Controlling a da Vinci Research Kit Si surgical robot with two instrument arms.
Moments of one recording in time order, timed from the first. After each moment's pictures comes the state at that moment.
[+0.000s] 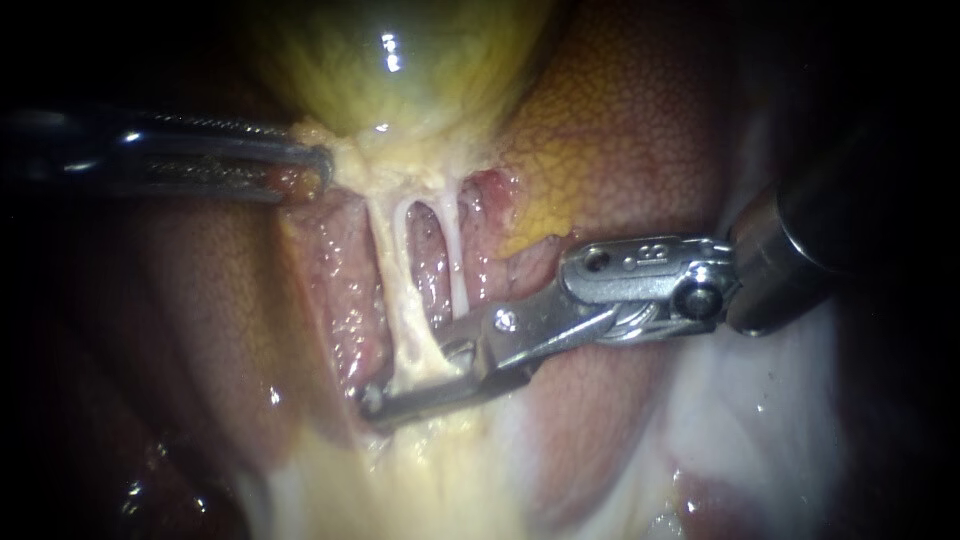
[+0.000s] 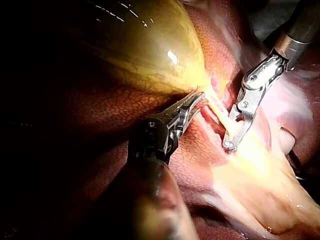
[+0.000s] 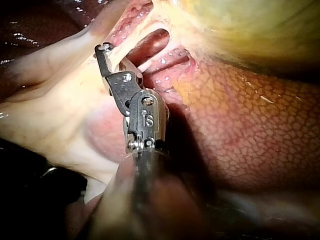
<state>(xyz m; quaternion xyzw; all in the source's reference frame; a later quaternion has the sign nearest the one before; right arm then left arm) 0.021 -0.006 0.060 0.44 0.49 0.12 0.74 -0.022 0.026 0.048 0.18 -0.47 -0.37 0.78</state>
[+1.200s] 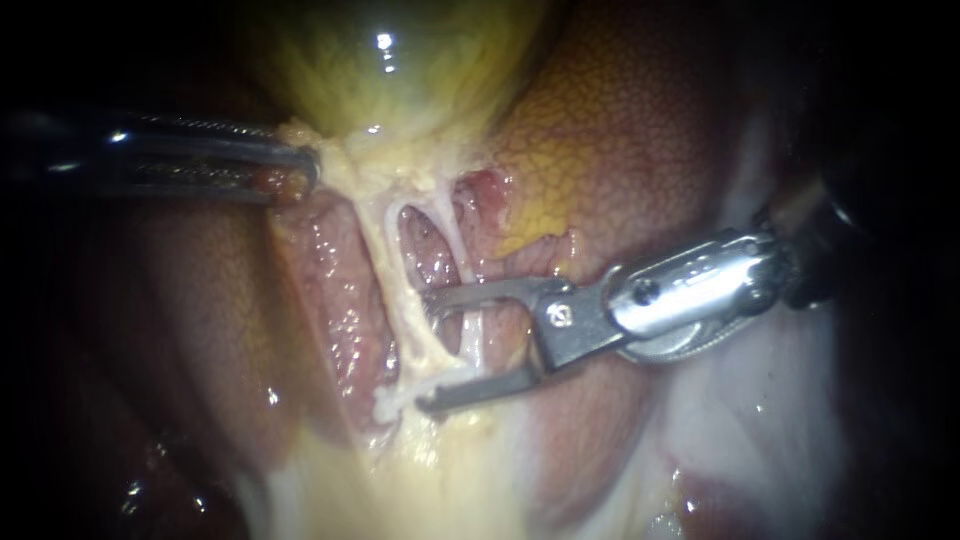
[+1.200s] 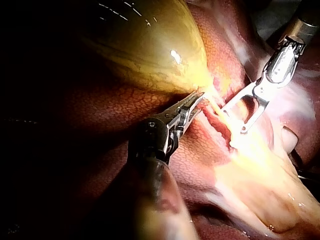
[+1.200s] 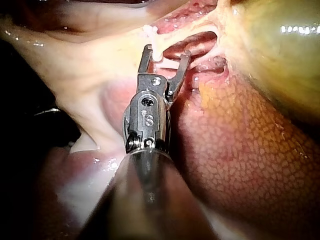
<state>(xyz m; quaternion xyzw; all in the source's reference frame) 0.017 -0.006 0.054 0.14 0.52 0.09 0.83 -0.021 0.026 0.048 0.19 -0.47 -0.37 0.78</state>
